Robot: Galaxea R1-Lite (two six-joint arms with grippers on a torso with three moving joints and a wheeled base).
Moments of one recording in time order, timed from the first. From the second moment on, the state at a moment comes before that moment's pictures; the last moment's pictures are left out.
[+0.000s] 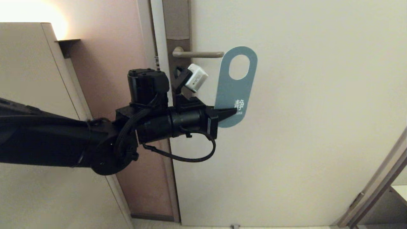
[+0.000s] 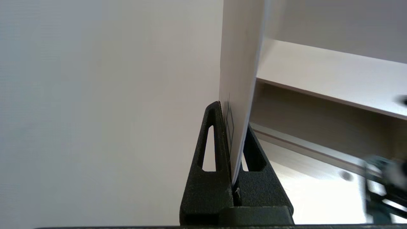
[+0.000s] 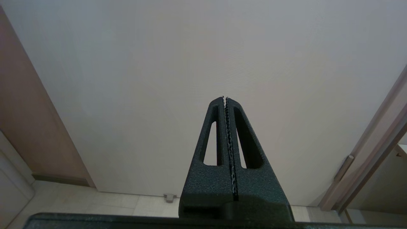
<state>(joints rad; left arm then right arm) -0.67 1.87 -1.12 -0.70 -0.51 0.00 0.01 0.00 0.00 0.00 0.01 0.03</state>
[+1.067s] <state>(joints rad) -0.81 1.68 -0.97 -0.68 -0.50 0.00 0.01 0.00 0.00 0.00 0.01 0.03</state>
